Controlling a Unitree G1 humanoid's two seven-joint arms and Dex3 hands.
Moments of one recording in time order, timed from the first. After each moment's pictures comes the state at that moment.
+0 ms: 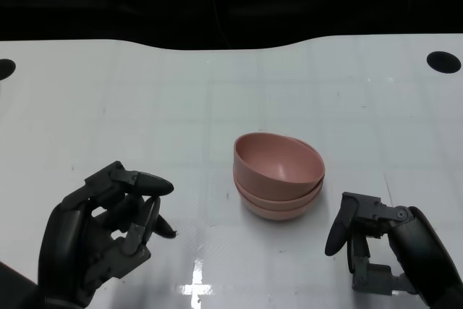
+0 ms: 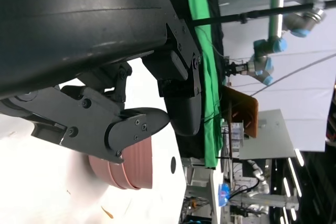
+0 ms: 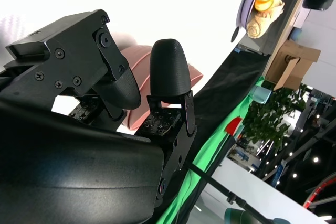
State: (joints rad) left arm 0.18 0.07 -0.04 -0.08 -0.31 -0.29 -0.14; right arm 0.10 -0.13 0.12 0.11 -0.18 -0.53 0.09
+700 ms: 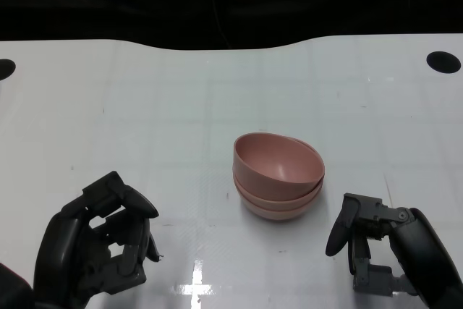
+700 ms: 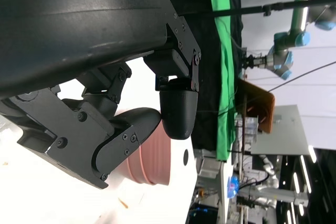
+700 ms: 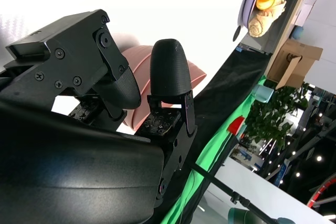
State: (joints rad) left arm 0.17 0.06 0.01 0.00 -0.32 -0.27 -0.28; right arm 0.10 -0.13 0.12 0.12 -0.18 -0.53 0.08
